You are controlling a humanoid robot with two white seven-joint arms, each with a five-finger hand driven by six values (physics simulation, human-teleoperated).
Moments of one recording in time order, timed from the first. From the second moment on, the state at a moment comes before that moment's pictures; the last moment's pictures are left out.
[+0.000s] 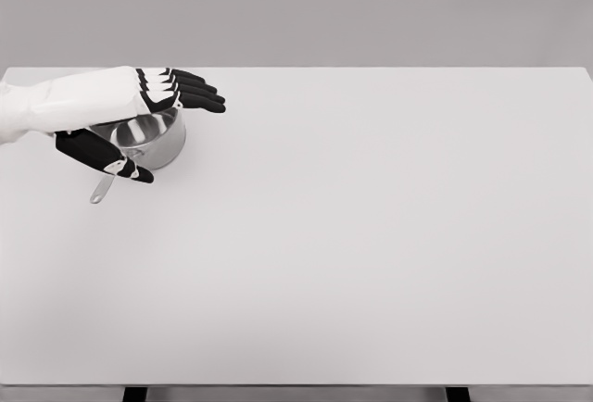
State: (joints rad) left arm -0.85 1.11 -0.87 -1.77 0.26 -0.61 -0.42; right arm -0.03 0.00 0.15 0.14 0.07 -0.28 0.27
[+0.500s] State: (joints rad) left arm -0.81 1.06 -0.83 -1.77 0.18 -0.61 -0.42; right arm -0.03 0.00 0.15 0.14 0.07 -0.28 0.27
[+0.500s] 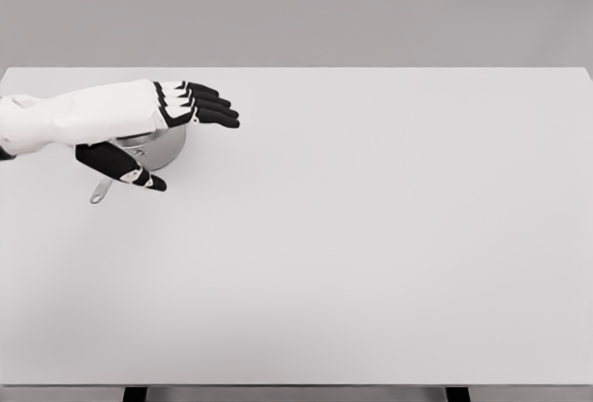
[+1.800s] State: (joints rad) left arm -0.47 1.02 -0.76 -1.77 -0.17 -0.10 0.05; right arm -0.03 0.00 0.15 0.14 0.07 -0.28 0.27
